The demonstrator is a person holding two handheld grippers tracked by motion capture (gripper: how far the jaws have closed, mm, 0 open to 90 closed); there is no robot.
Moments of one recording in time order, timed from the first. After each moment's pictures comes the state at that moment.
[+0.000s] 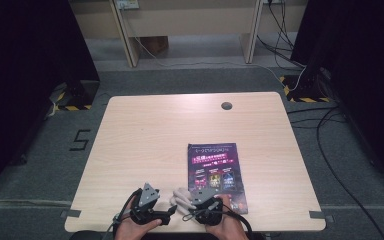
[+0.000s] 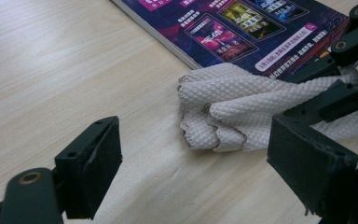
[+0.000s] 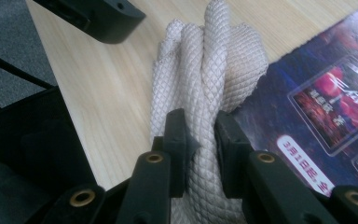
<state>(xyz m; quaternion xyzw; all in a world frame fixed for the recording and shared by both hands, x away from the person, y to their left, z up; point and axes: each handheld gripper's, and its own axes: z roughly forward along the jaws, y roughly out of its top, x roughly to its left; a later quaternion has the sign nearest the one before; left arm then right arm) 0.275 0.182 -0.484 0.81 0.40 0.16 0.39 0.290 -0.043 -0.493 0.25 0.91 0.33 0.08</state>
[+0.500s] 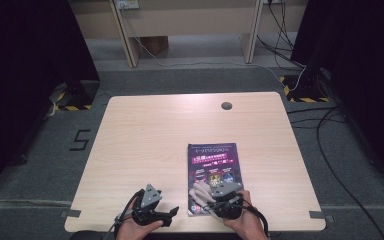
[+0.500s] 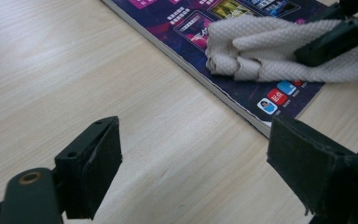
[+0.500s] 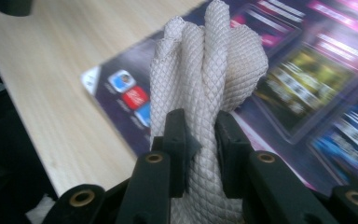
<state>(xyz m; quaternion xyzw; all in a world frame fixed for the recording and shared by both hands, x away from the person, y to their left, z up) 0.274 0.176 -0.486 0.82 0.39 0.15 0.39 0.302 -0.096 -0.492 0.30 0.89 0.32 0.09</state>
